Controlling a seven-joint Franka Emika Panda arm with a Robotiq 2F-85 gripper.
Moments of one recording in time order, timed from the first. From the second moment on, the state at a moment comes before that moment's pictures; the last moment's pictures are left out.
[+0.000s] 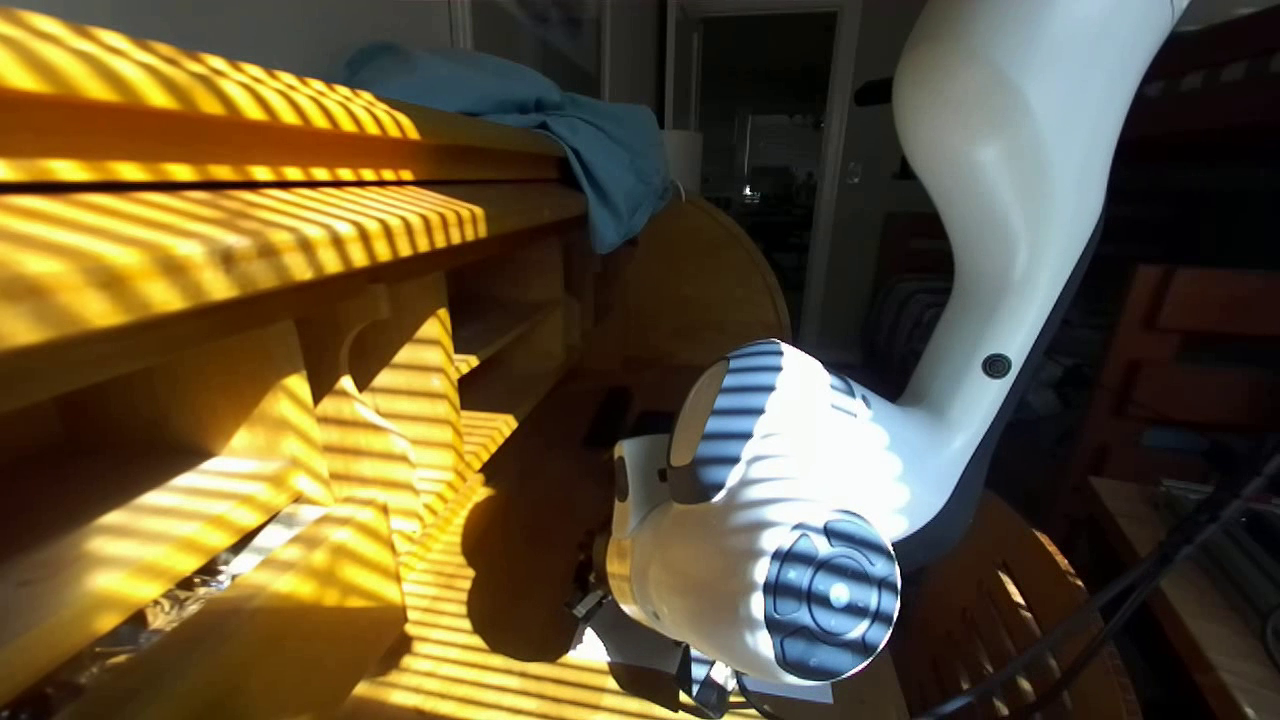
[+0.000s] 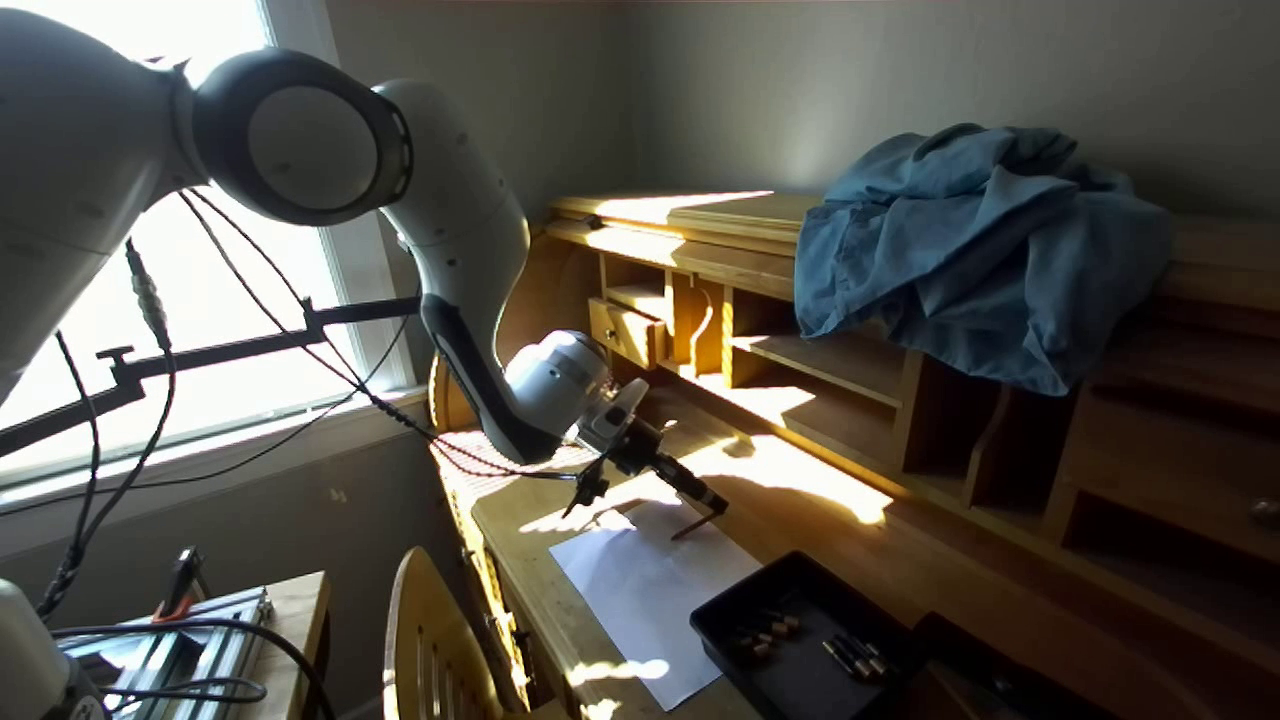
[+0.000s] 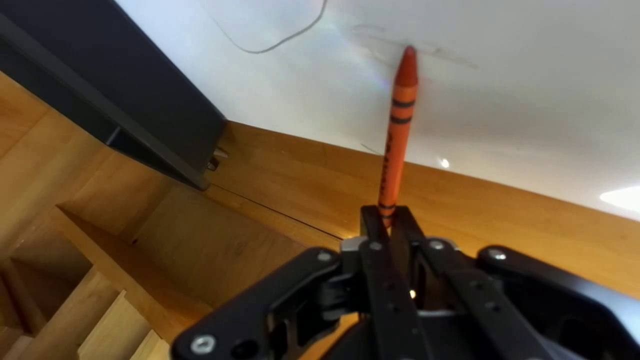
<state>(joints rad) 0.27 0.77 0.21 -1.86 -1.73 2.15 1.88</state>
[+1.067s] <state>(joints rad) 0.29 0.78 0.22 -1.83 -1.73 2.14 1.84</state>
